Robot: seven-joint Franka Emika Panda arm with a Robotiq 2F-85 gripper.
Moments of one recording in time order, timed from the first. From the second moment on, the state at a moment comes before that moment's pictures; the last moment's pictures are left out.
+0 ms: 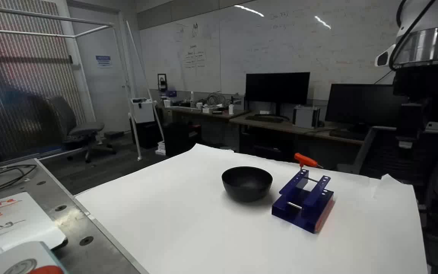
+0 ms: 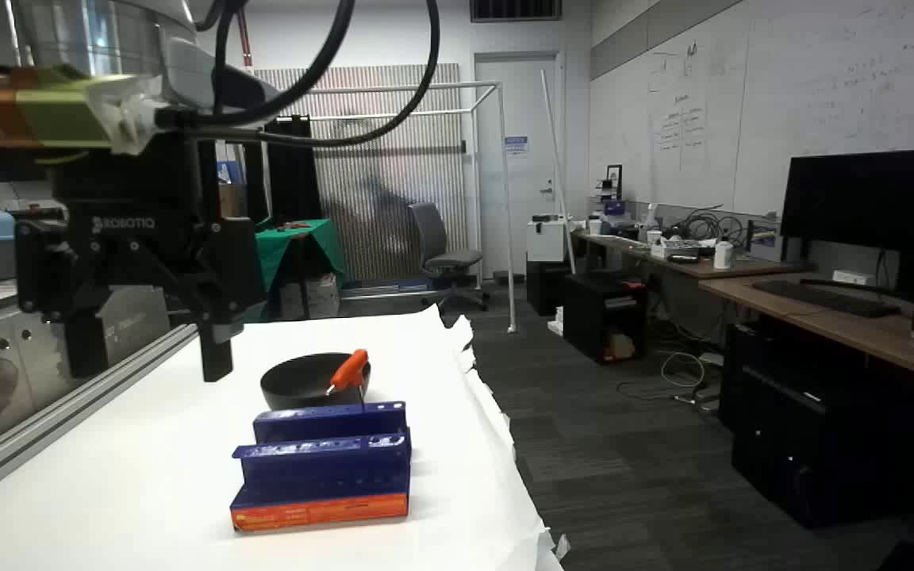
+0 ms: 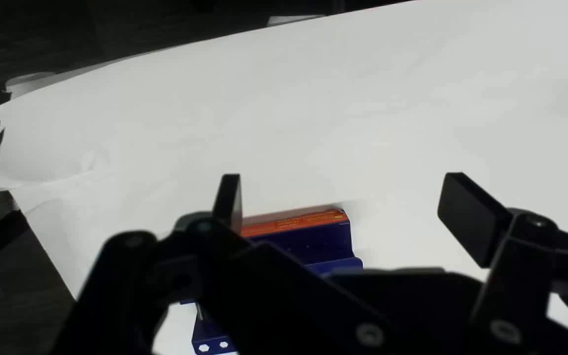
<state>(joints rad) -0.02 -0.57 0.02 -2.54 0.02 1.90 0.01</state>
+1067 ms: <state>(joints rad) -0.02 -0.51 0.02 -2.52 0.05 2.05 0.02</state>
